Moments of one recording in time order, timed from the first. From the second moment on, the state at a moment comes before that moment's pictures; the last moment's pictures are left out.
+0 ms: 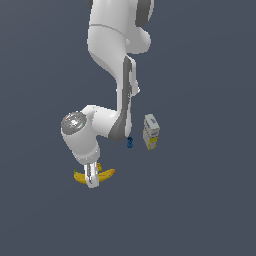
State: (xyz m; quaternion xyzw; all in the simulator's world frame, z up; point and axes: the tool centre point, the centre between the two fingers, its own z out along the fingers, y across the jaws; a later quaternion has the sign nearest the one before) arm 0.084 -0.146 0.059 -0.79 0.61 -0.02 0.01
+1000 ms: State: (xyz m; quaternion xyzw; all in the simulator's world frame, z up) arm 0.055 -0.113 0.235 -0.79 0.62 -0.01 0.01
